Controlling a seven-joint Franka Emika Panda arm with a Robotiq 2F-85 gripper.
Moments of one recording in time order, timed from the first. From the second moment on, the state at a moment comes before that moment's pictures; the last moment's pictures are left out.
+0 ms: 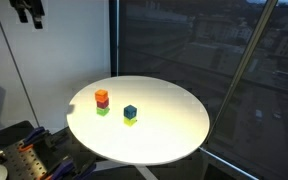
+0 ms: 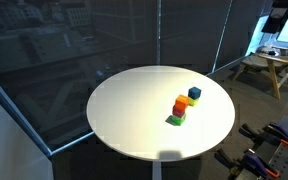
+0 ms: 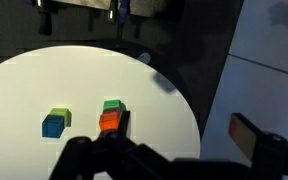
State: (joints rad) arm 0.16 -0.81 0.17 -2.42 0.23 1.67 0.15
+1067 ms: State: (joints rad) arm 0.03 -0.65 0.08 -2.45 0.19 1.90 0.14
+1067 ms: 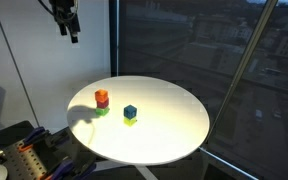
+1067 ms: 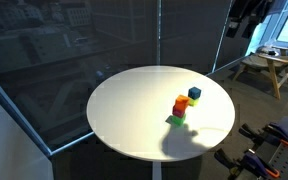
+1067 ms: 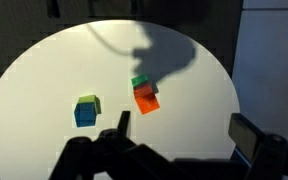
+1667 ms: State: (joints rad) arm 0.02 -0.51 0.05 -2.51 0.19 2.08 0.14
